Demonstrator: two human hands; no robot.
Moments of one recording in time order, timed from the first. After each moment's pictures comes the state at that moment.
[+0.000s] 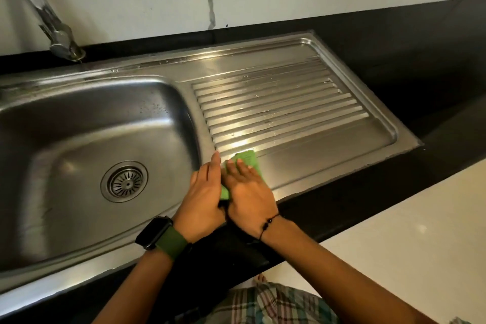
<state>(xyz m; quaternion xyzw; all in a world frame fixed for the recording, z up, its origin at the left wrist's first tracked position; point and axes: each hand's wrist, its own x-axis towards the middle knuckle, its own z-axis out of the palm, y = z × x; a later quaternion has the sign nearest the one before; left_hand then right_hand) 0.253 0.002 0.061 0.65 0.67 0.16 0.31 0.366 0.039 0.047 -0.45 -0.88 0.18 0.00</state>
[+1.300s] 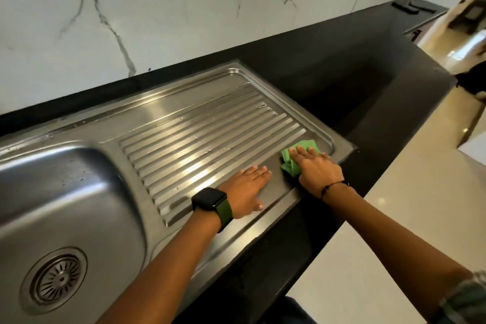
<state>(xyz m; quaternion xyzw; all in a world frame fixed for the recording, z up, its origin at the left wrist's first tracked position) 0.359 0.148 0.053 0.87 0.42 -0.06 0.25 0.555 0.159 0.059 -0.69 -0.72 0.07 -0.08</state>
